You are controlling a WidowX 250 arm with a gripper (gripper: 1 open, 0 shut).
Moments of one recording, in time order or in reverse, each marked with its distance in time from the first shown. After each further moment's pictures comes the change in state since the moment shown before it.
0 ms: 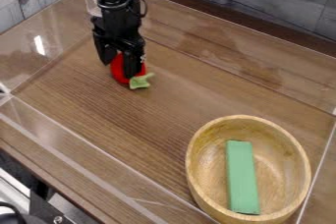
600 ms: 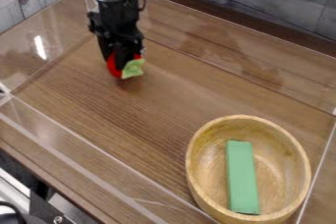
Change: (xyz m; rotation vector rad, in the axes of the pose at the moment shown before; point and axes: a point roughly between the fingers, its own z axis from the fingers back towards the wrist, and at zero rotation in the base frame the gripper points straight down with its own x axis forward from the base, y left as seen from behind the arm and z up) arm -0.003 -0.003 0.023 0.001 -0.014 0.026
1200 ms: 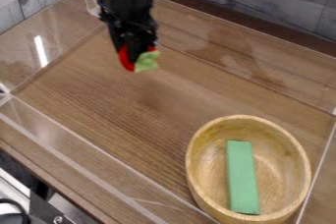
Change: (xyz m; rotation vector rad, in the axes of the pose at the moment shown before) arm -0.003 -0.050 0.028 -0.023 -0.036 -0.098
